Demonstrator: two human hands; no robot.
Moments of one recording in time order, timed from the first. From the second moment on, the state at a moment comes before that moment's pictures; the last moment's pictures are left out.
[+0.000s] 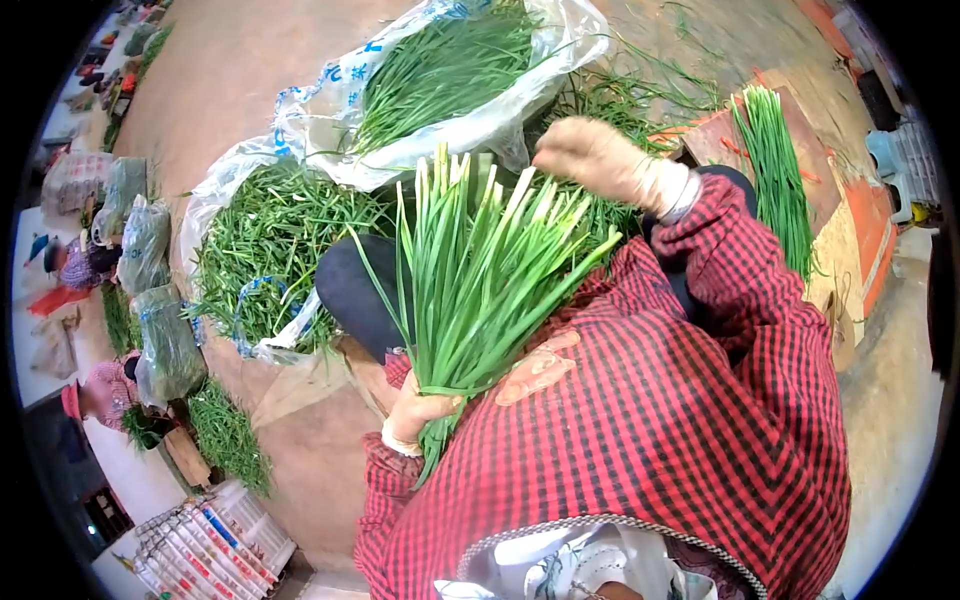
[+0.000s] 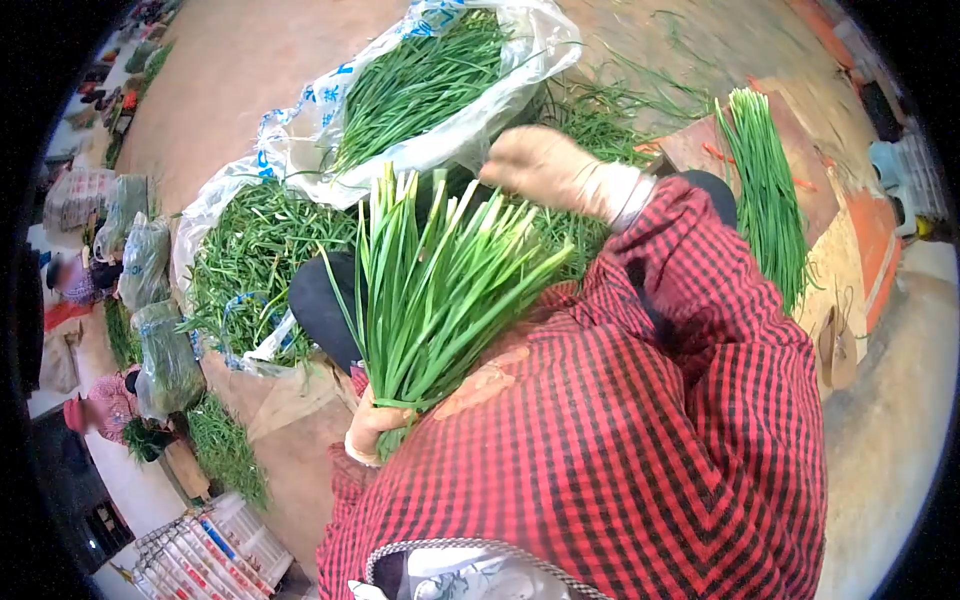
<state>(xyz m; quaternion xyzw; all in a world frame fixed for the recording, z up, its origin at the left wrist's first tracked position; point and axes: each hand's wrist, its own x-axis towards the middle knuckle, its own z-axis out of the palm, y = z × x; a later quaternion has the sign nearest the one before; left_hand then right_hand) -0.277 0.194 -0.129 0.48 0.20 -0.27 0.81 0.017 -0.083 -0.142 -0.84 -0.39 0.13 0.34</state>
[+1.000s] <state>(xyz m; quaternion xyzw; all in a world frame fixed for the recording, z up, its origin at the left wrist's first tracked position) -0.282 0.185 -0.127 0.49 0.27 -0.20 0.81 -0.028 -0.059 -0.159 -0.73 -0.21 0.32 0.57</state>
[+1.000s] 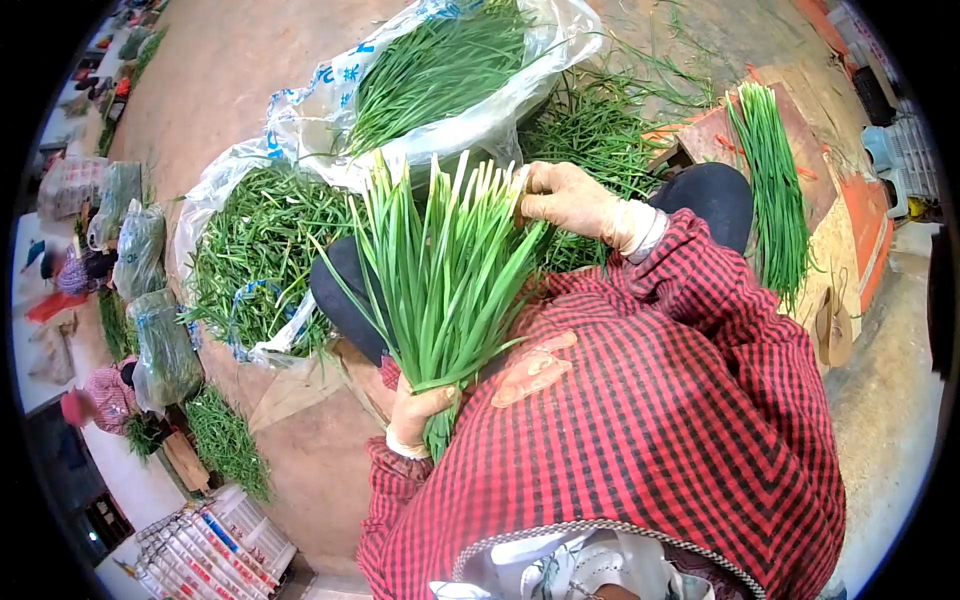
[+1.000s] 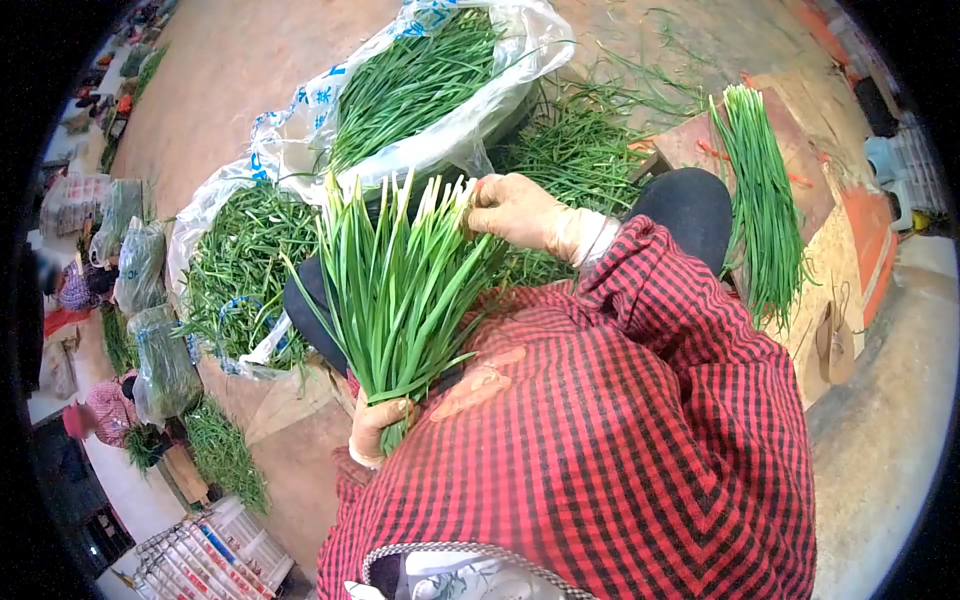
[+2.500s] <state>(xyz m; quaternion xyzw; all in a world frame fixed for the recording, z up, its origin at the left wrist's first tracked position) -0.304 0.197 -0.139 0.33 0.23 -0.16 0.90 -0.002 -0.112 -0.122 -0.70 -0.11 0.27 0.65</state>
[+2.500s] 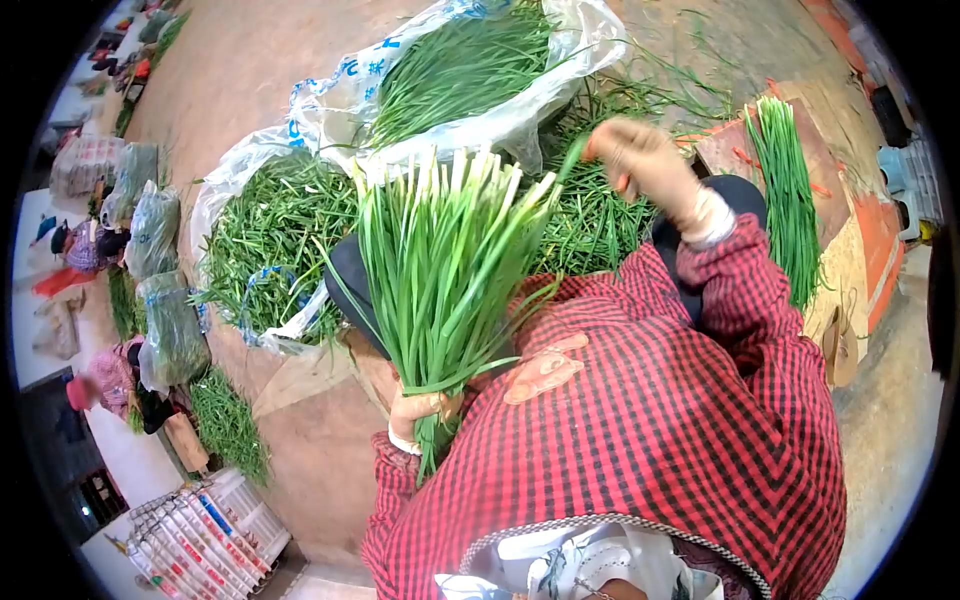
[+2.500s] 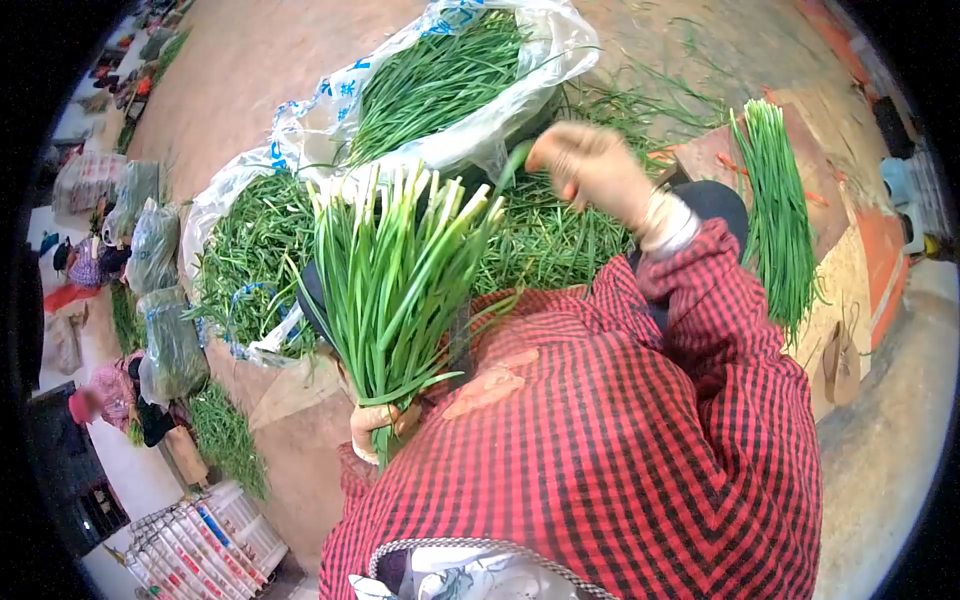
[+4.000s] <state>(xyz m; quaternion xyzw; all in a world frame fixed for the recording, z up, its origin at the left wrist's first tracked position) -0.175 0.111 -0.101 0.47 0.04 -0.19 0.86 -0.050 -0.076 -0.159 -0.33 -0.09 0.53 0.78</state>
